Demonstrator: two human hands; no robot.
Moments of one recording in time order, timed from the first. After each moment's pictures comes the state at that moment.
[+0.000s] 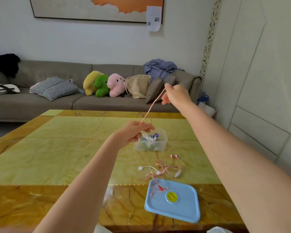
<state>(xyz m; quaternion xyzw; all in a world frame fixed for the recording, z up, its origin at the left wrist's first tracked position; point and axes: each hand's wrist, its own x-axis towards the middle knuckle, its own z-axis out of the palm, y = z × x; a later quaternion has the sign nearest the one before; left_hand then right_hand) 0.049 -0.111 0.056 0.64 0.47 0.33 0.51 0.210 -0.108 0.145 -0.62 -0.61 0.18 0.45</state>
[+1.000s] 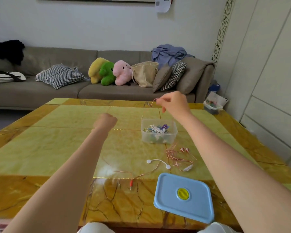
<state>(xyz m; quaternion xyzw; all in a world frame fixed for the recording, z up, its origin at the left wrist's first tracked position) -0.028 -0.055 0.022 0.51 0.72 0.38 0.29 0.189 -0.074 0.077 -0.58 -0.70 0.09 0.40</state>
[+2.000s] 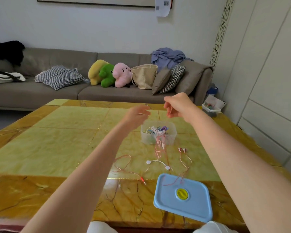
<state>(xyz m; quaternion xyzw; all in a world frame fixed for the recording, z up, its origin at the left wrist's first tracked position) 0.033 -0.079 0.047 0.68 0.51 0.39 0.35 0.190 -0.085 0.098 -0.62 -0.56 0.34 0.43</state>
